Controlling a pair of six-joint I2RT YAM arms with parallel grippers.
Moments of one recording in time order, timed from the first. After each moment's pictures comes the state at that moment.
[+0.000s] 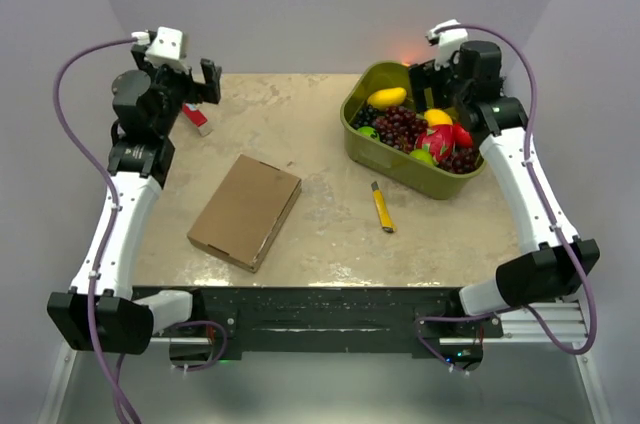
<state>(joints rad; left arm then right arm) -0.06 1.20 1.28 0.00 0.12 0.08 0.19 1.46 1.62 -0.58 0.08 -0.21</state>
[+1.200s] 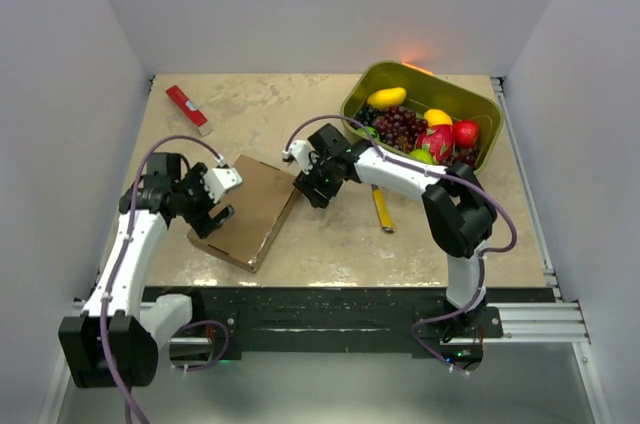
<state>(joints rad) 0.03 1.06 0.84 -0.83 0.39 0.88 0.74 1.96 1.45 -0.55 -0.23 -0.28</state>
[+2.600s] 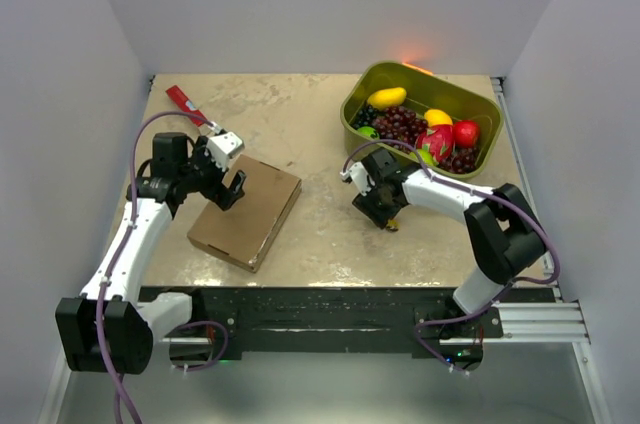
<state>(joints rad) -0.04 1.09 0.88 -0.56 0.49 0.53 0.57 1.65 0.98 -0.57 0.03 -0.29</state>
